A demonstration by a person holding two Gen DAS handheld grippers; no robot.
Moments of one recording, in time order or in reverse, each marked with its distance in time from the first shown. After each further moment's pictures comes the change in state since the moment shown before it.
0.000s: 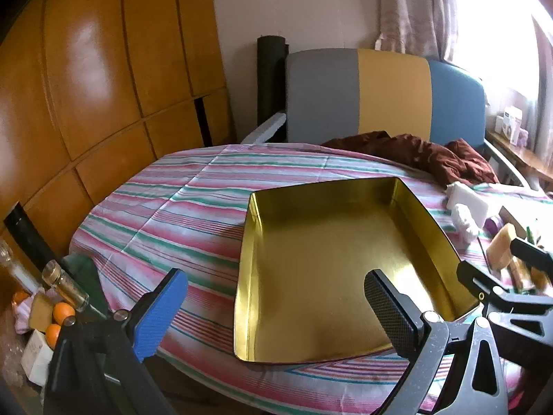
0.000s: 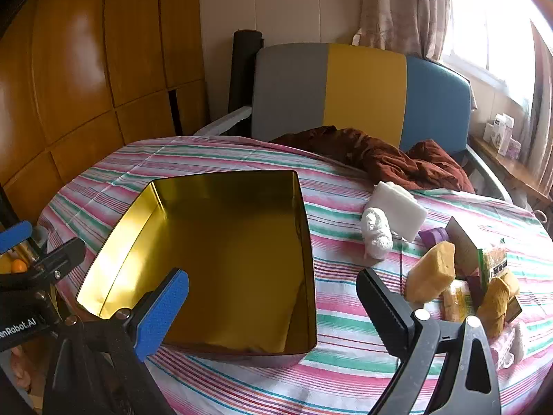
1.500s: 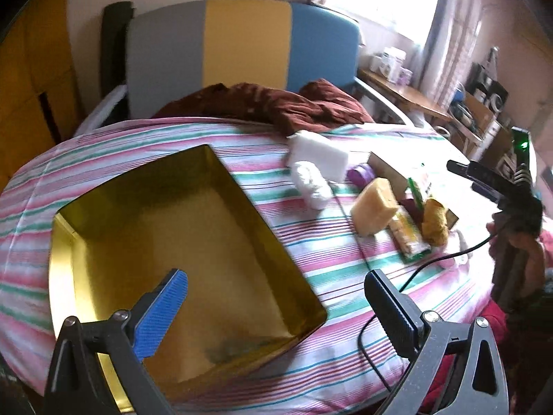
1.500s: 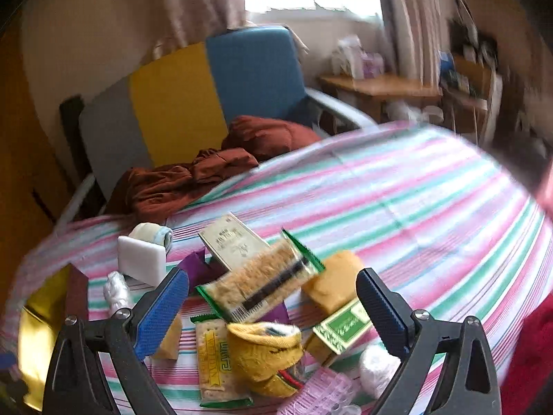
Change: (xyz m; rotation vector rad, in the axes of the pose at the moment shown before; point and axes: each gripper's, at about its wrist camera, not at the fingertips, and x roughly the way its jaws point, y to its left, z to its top) left arm 0.042 -0.147 0.035 0.226 0.232 -0.533; right arm -0.024 -0.320 -0.018 0.595 0.026 -0.301
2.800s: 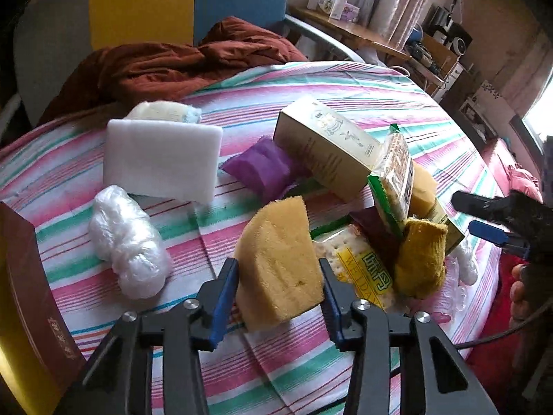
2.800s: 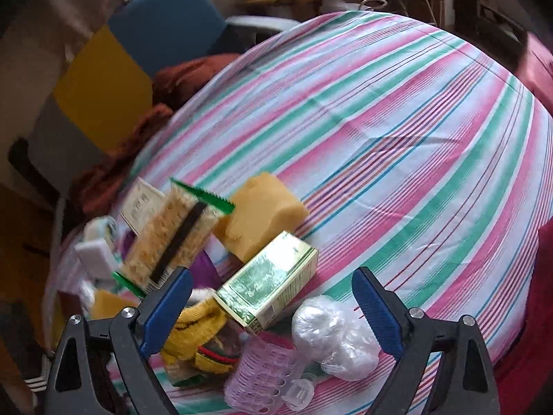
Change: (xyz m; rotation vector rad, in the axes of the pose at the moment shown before) left arm 0.179 -0.123 0.064 0.158 0.207 -0.175; right arm 0.040 -0.068 -0.010 0.237 0.291 -0.076
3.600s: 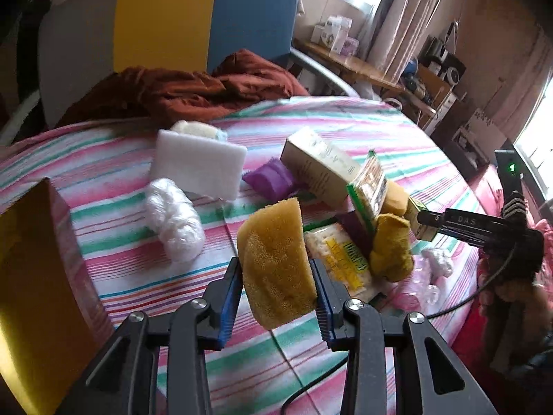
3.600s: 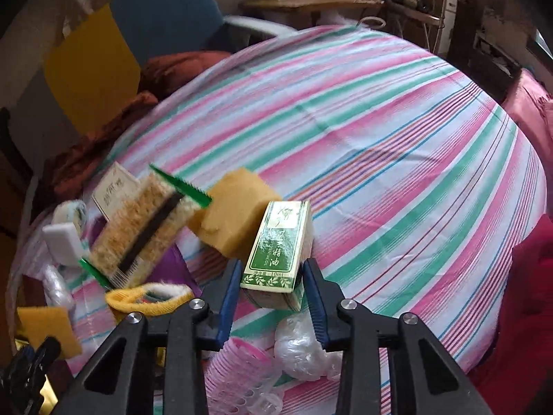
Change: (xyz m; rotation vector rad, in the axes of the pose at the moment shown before) left arm -0.071 0.013 -0.031 -0.059 -0.138 -0.032; right arm -0.017 -0.002 -0.012 -0.069 -0.097 -0.073
